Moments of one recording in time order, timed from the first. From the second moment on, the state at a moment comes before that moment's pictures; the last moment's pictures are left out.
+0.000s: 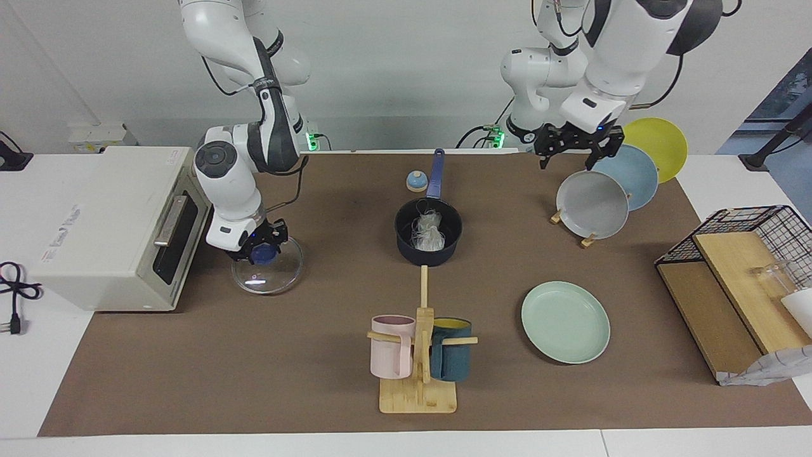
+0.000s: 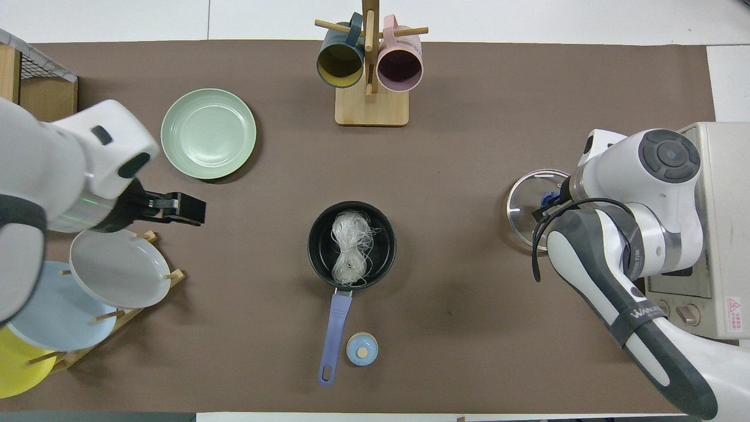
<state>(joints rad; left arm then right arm) -0.22 -0.09 -0.14 -1.77 -0.03 1.63 -0.25 -0.08 0.14 0.17 -2.12 -0.08 2.22 -0.34</state>
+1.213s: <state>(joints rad) -0.58 0.20 -0.15 -2.02 -0.05 2.24 -0.72 -0.12 0.11 0.18 -2.00 -0.08 2.06 -0.33</state>
